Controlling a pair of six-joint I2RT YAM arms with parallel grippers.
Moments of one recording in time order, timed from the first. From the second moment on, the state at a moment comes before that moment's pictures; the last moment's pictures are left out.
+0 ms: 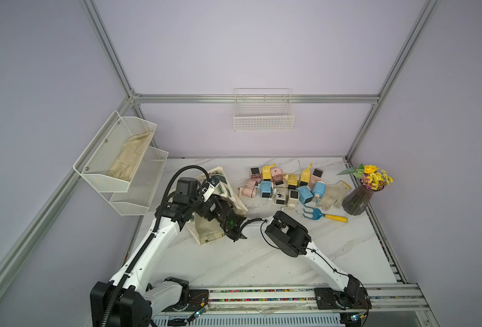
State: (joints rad) left arm -0.22 1.15 1.01 -0.59 0.03 0.53; right arm 0.99 2.55 1.71 0.70 0.22 0.05
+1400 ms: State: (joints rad) left arm -0.17 1.10 1.01 -0.56 -0.16 0.48; right arm 0.86 1.52 0.68 0.72 -0.04 0.02
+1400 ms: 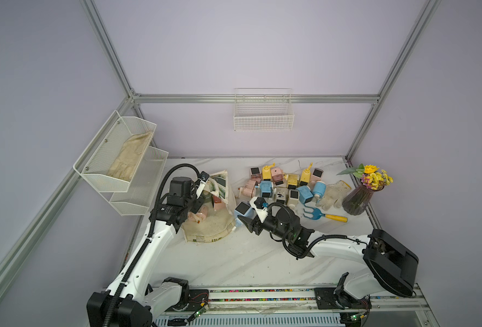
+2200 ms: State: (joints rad) left arm -0.16 1.07 1.01 -0.56 -0.14 0.47; right arm 0.75 2.00 0.86 0.84 0.02 0.11
